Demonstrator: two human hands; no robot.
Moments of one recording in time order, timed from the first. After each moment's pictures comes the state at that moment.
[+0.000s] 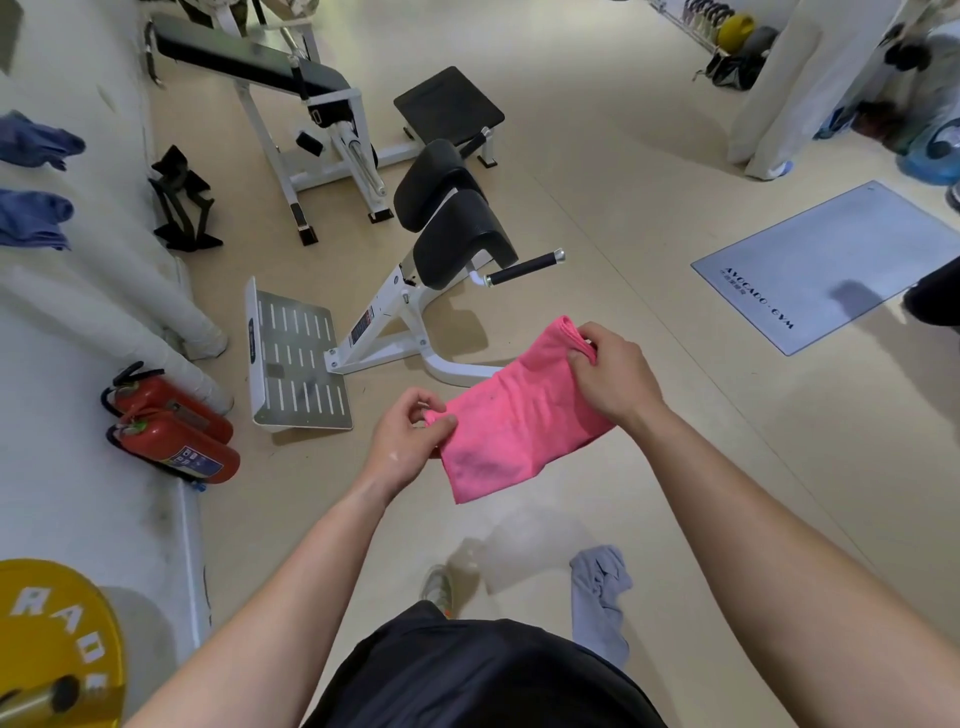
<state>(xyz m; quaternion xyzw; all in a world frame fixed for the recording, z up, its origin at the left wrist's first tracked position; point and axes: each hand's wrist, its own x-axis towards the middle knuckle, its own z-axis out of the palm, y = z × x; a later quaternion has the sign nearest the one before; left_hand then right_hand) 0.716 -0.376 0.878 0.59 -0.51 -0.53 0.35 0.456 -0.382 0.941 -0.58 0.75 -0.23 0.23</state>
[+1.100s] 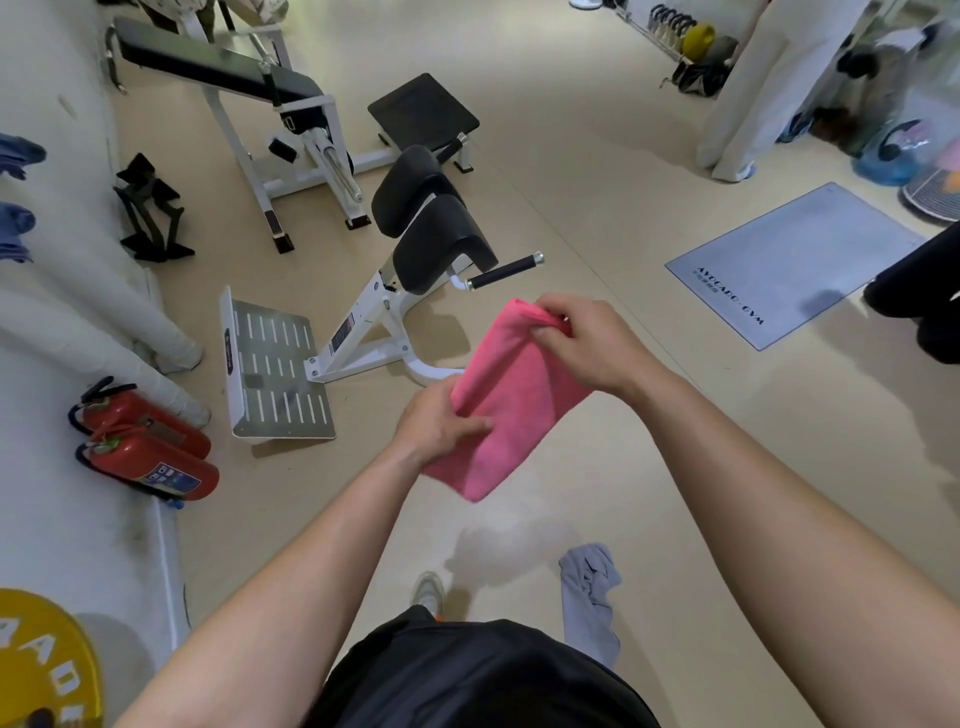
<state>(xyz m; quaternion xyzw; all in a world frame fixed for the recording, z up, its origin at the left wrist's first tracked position) 0.678 -0.404 0.890 0.56 -0.71 -0.40 0.17 0.463 -0.393 0.991 -0.69 0.65 -0.23 0.23</state>
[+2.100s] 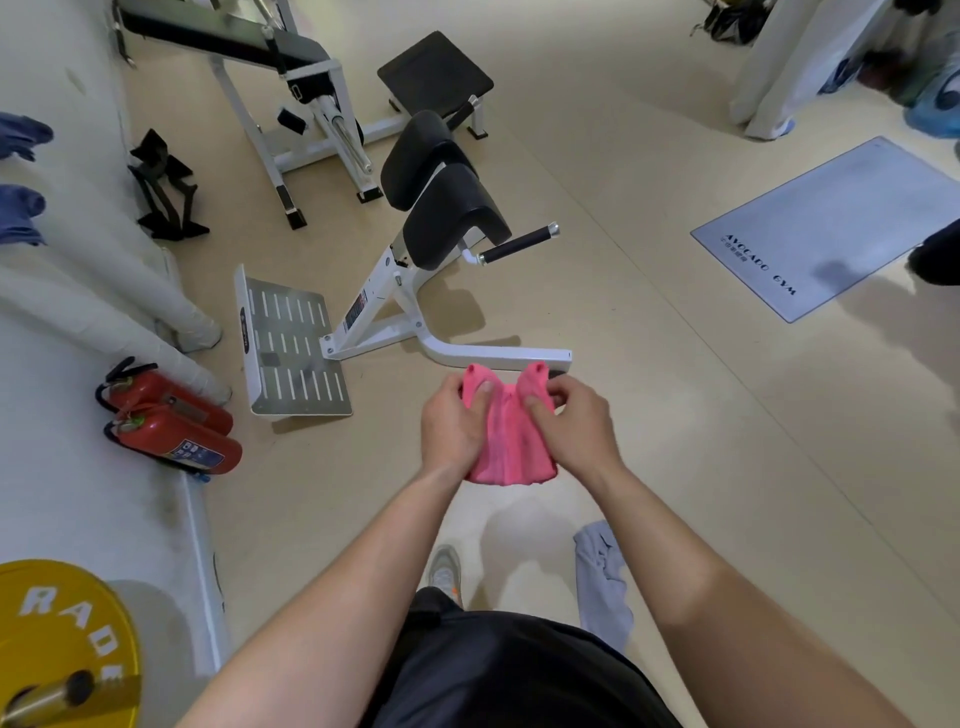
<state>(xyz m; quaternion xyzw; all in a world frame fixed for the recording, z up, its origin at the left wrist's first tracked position) 0.649 -0.375 0.862 0.66 -0.59 -0.37 0.30 0.501 -0.334 0.890 -0.47 0.75 -0.33 0.33</state>
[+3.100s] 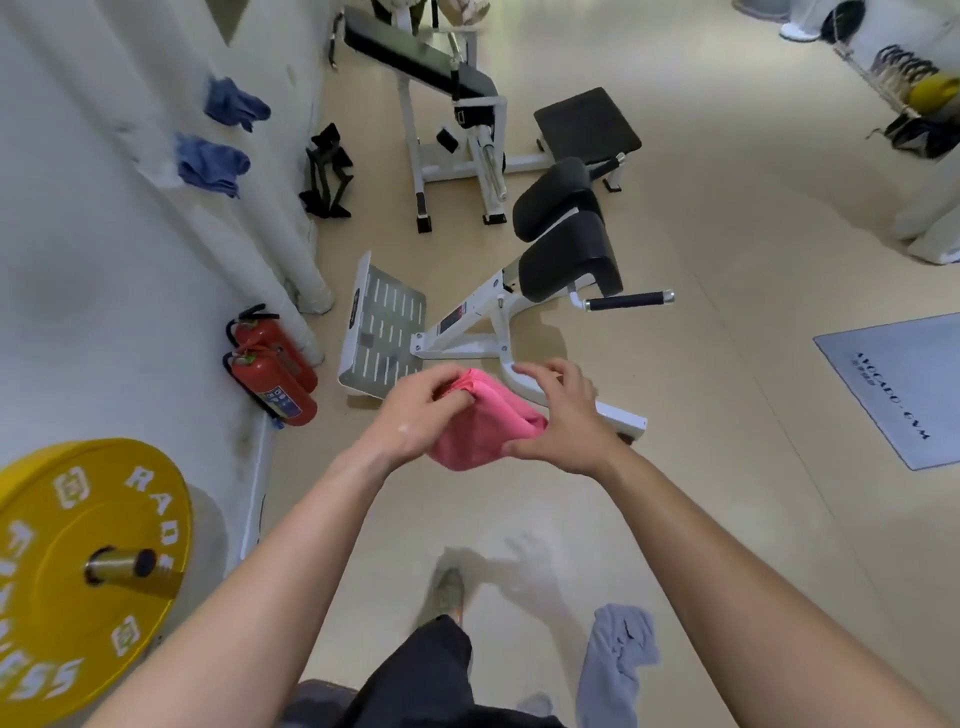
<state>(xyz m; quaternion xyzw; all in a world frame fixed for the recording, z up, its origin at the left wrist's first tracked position) 0.775 -0.370 0.953 0.62 -0.61 -0.40 0.30 0.563 -0.395 0.931 -0.73 0.55 -0.13 0.38</state>
